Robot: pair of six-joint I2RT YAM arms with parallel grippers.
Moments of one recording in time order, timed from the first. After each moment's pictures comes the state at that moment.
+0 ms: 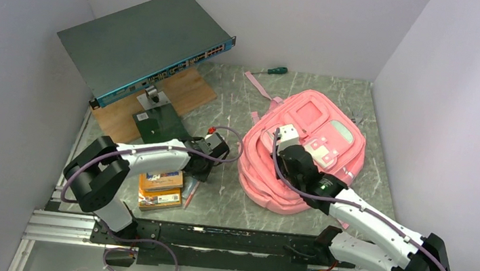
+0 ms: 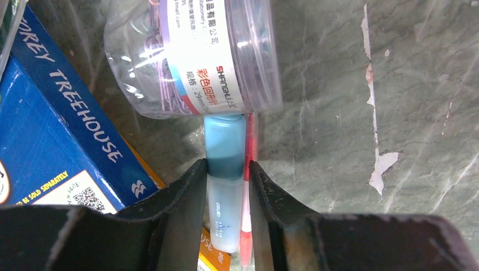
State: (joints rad) left arm -0.84 1.57 0.91 -0.61 -0.29 -0.48; right arm 0.81 0.95 0.65 -0.28 0.37 0.16
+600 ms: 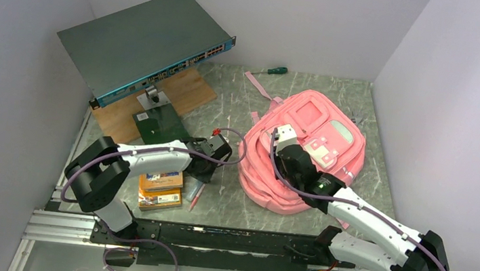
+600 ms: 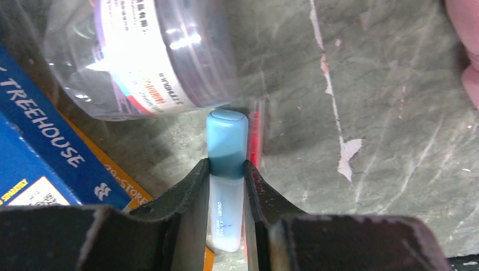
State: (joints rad) left arm -0.86 1.57 0.92 -0.60 -0.23 -0.47; right arm 0.81 0.97 0.65 -0.28 0.36 0.15
